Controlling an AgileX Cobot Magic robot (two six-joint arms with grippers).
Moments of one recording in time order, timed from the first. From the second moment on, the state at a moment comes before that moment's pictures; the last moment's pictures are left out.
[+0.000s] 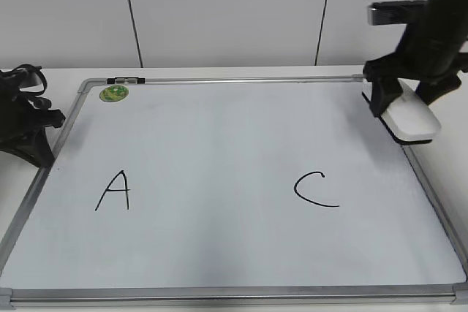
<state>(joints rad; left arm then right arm) 0.06 2.17 -1.47 -0.27 0.90 0.21 0.08 1.96 -1.61 0.05 1.10 -0.10</state>
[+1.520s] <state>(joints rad) 0.06 2.17 -1.48 -0.28 0.90 0.21 0.04 2.08 -1.59 0.10 0.94 -0.11</state>
